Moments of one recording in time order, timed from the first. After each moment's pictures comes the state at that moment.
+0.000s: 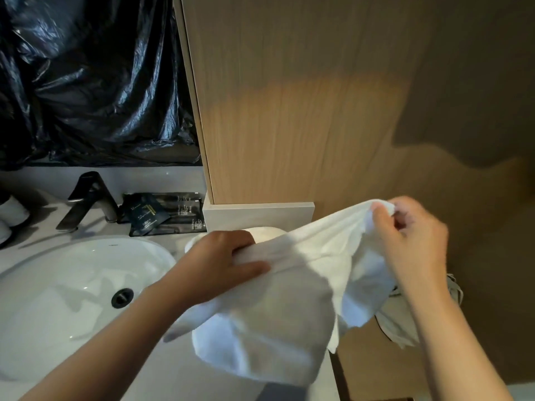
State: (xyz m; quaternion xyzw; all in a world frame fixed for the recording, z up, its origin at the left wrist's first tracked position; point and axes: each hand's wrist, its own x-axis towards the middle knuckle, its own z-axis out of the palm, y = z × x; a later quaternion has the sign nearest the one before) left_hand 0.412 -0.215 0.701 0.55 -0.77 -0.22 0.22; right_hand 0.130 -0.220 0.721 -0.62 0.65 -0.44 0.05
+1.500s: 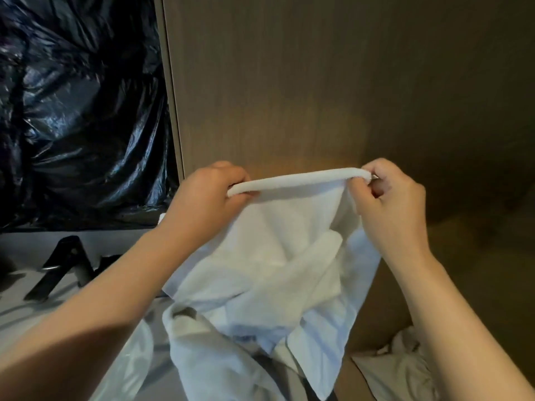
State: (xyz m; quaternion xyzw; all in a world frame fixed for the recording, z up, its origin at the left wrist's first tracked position) left_hand 0.392 -0.292 0.834 0.47 -0.79 0.01 0.39; right_hand 0.144 -0.257 0.838 -0.63 0.57 -0.53 0.01
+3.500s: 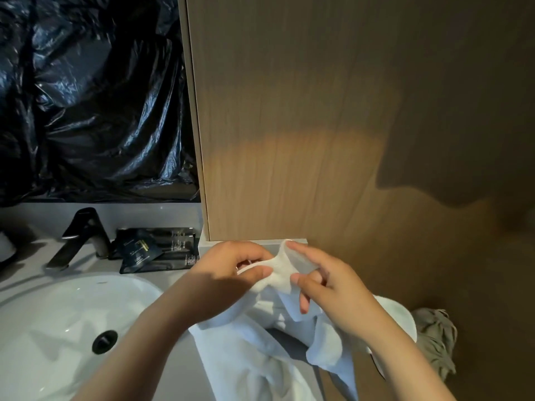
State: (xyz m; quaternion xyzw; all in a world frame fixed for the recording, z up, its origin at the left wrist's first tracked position) left_hand 0.398 -0.221 0.754 0.48 -0.76 -0.34 0.28; right_hand 0.189 -0.211 0.731 -0.70 0.51 -0.31 0.40
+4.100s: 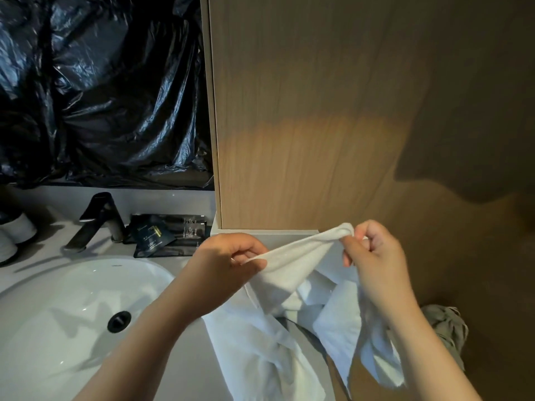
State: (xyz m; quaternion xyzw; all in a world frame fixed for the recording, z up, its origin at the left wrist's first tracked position) left_hand 0.416 -0.211 0.735 0.53 -0.71 -0.31 0.35; right_hand 0.180 -0.223 0.737 -0.56 0.60 -0.49 0.30
